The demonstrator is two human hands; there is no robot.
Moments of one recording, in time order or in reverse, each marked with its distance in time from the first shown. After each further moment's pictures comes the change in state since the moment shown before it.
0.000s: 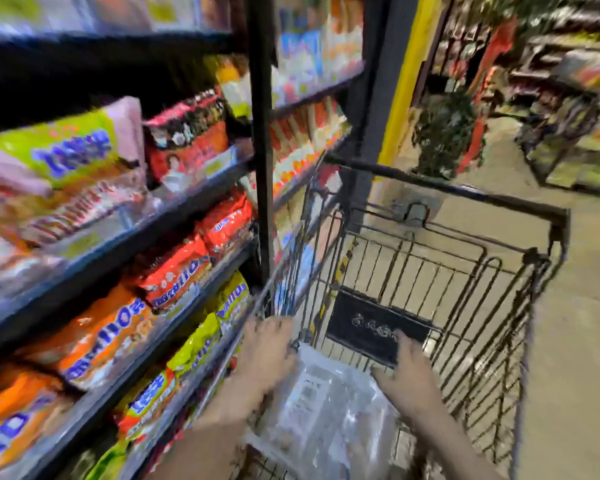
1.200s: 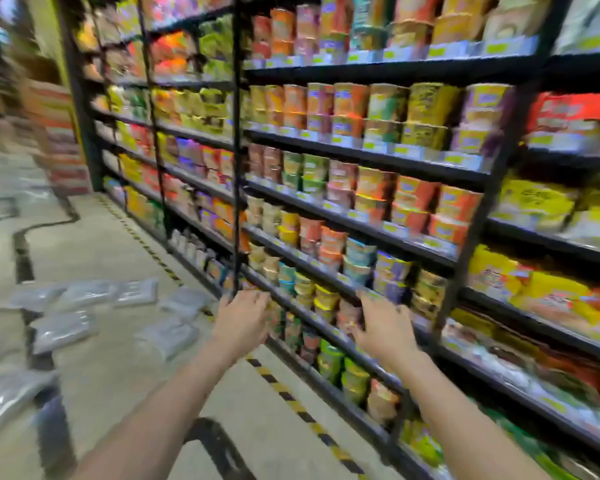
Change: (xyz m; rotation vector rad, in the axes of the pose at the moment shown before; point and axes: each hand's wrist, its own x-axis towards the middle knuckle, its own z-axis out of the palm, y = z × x) left_hand -0.968 0.419 -0.323 0.576 0.391 -1.874; right_hand -0.859 -0.060 -0.112 -0.140 -0.148 -2.224
